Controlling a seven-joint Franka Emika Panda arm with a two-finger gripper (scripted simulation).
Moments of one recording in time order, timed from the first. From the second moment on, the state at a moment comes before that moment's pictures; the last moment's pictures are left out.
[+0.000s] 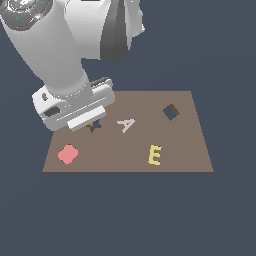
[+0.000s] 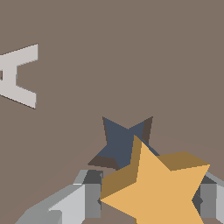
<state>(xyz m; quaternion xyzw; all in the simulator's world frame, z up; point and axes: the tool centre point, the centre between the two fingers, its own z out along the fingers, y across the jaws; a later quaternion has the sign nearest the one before) -0.015 -0.132 0.039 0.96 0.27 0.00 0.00</state>
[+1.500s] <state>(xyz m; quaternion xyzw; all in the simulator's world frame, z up) -0.009 -0.113 0.035 0.91 0.42 0.00 0.00</state>
